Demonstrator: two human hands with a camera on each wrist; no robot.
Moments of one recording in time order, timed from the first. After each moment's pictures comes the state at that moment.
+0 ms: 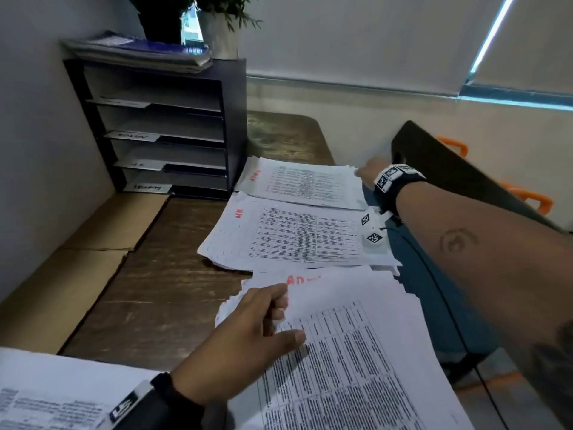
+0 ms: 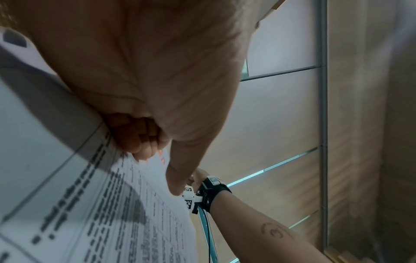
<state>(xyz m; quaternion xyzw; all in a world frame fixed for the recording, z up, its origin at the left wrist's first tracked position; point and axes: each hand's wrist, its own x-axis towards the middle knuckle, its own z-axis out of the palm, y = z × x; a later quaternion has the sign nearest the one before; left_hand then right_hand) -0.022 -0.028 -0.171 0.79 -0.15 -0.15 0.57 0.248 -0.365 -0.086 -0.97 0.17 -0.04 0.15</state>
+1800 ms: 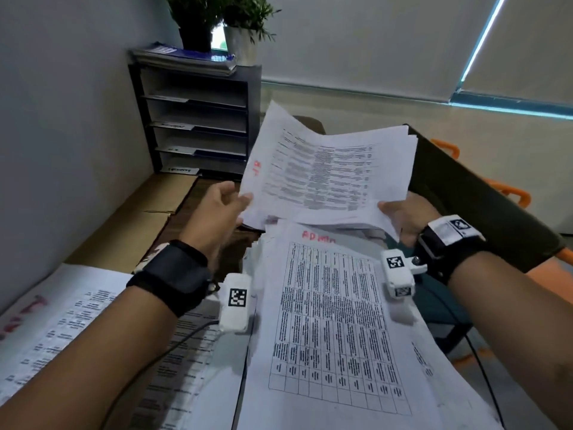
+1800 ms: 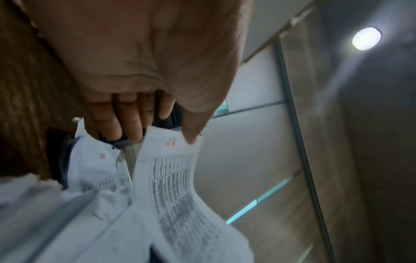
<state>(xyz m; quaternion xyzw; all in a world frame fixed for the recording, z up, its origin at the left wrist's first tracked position) -0.001 0.020 -0.106 0.69 0.00 0.02 0.72 0.031 -0.349 -0.118 -0.79 0.17 -0.08 0.59</state>
